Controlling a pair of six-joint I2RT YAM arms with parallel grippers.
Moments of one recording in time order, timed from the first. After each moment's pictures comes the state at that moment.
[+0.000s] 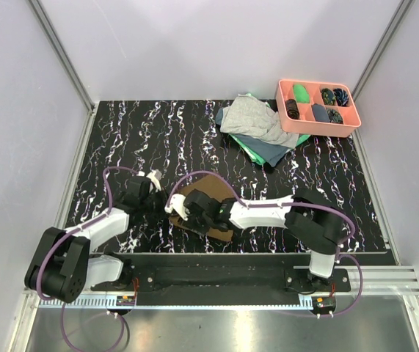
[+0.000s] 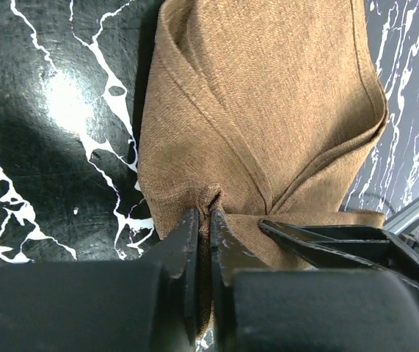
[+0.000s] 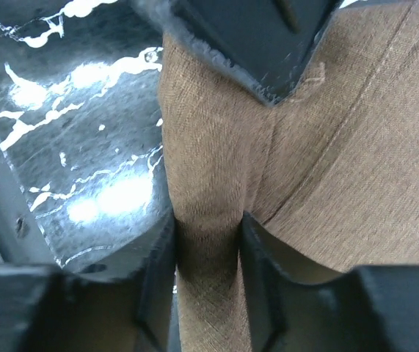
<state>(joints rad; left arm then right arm) -0.32 1.21 0.40 -0.03 0.39 -0.64 1.14 1.83 1.06 -0.10 -0.02 -0.14</state>
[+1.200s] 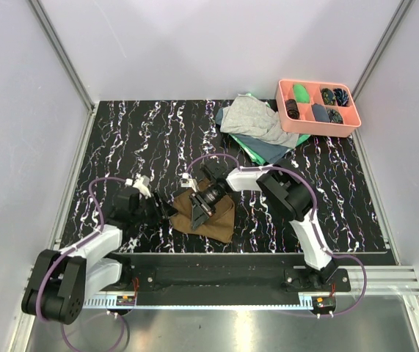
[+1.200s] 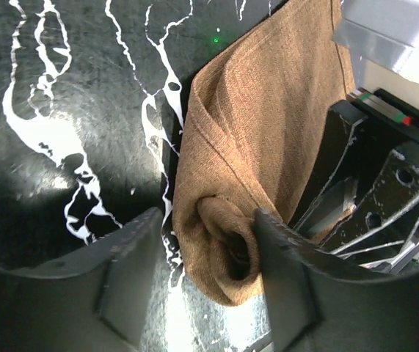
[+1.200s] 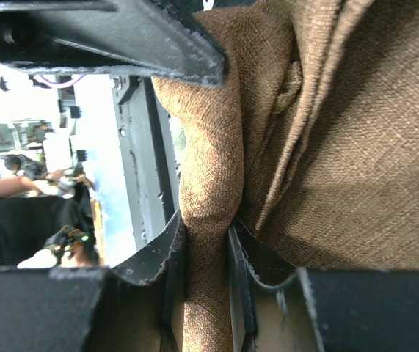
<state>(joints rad) -0.23 1.04 0.22 0.11 0.38 -0.65 0.78 2.21 1.35 -0.33 -1.09 0.06</state>
